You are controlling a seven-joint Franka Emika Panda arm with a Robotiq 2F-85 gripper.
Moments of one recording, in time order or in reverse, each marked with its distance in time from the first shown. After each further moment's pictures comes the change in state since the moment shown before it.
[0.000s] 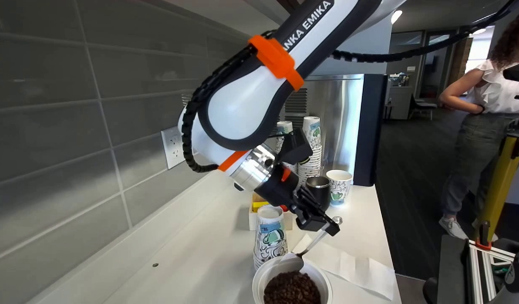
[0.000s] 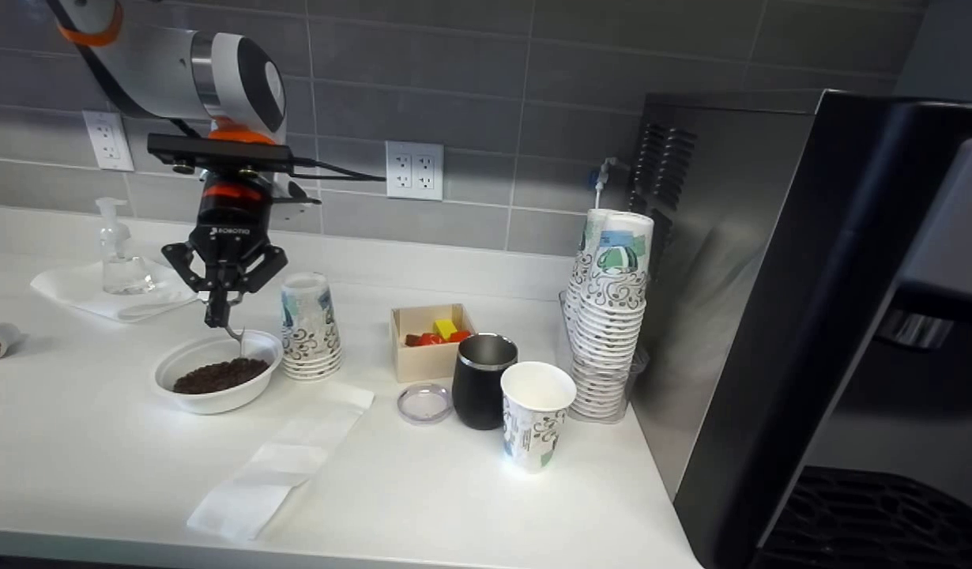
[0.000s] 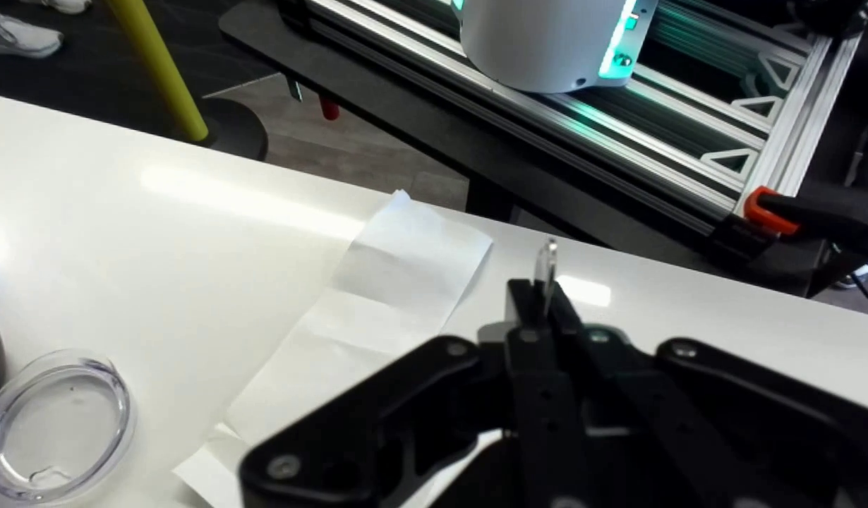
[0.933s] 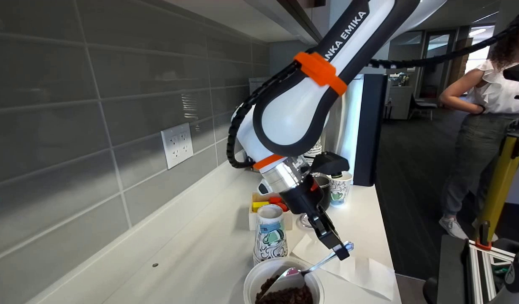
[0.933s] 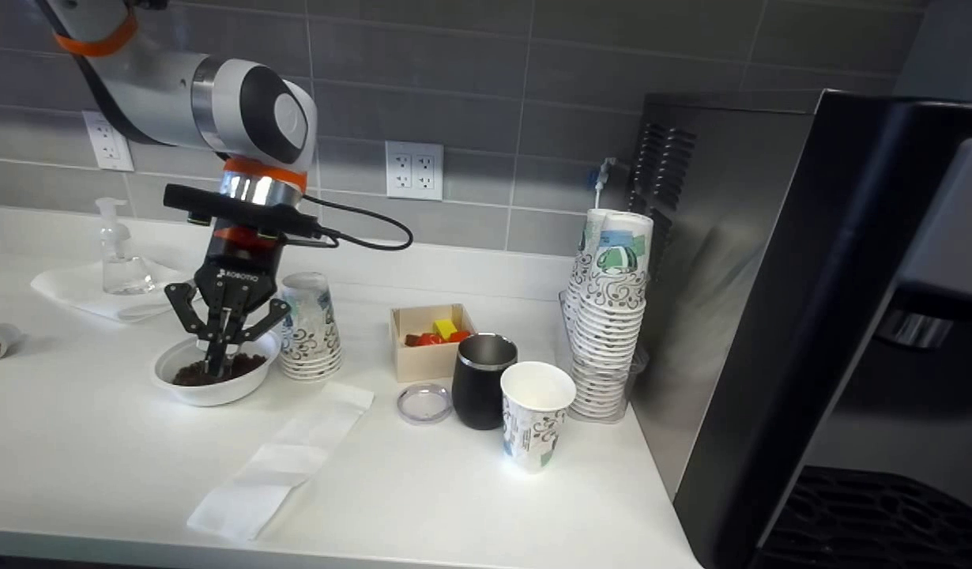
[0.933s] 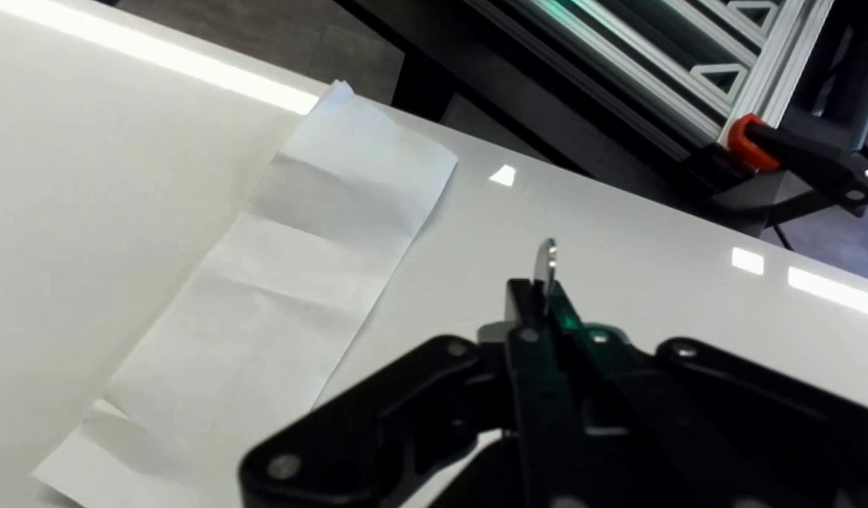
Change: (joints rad) arm -0.078 -0.148 -0.036 -0.296 0.166 0.371 -0.234
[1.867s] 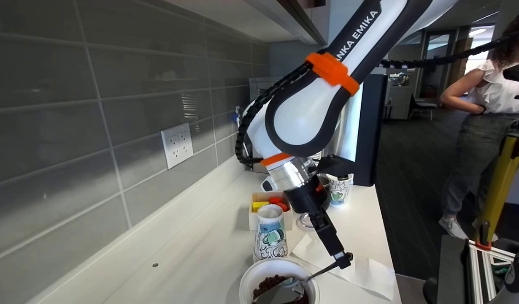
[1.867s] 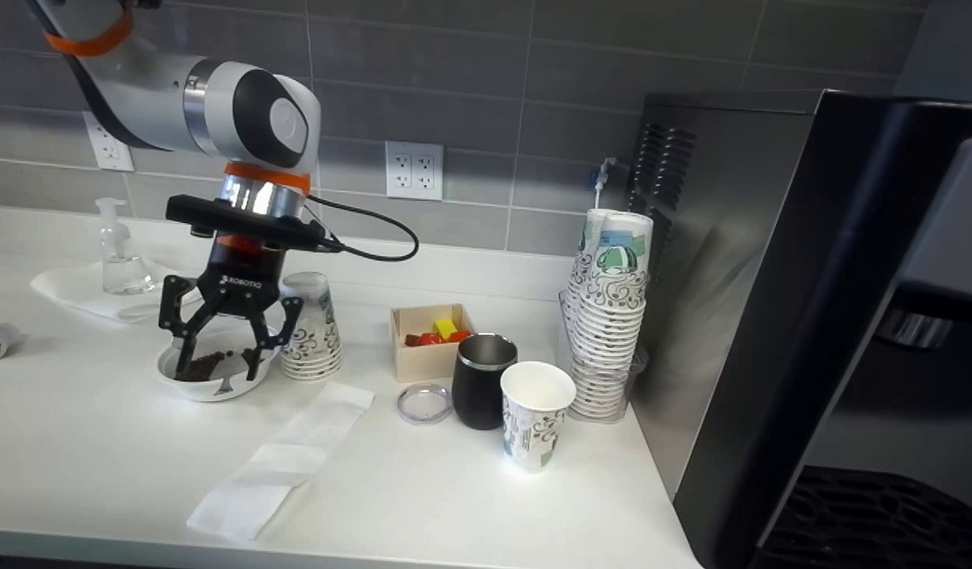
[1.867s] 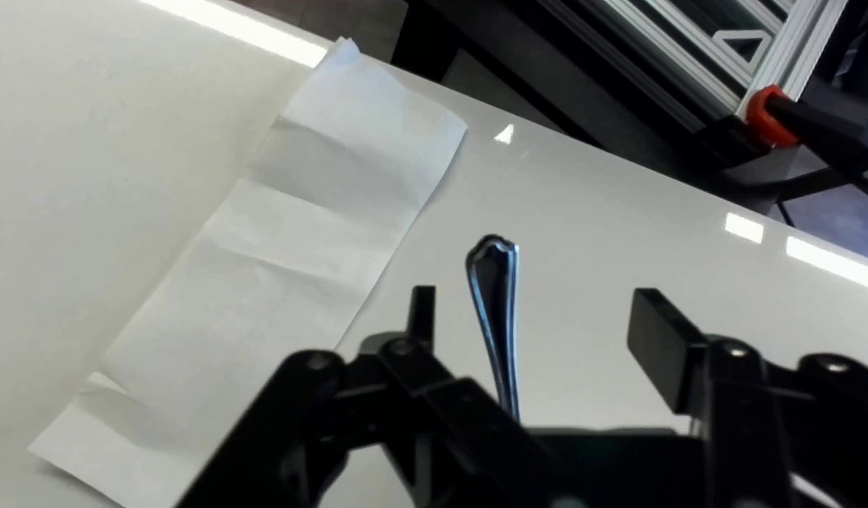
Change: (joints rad) arm -0.008 -0.045 -0.010 -0.067 0.033 0.099 -0.062
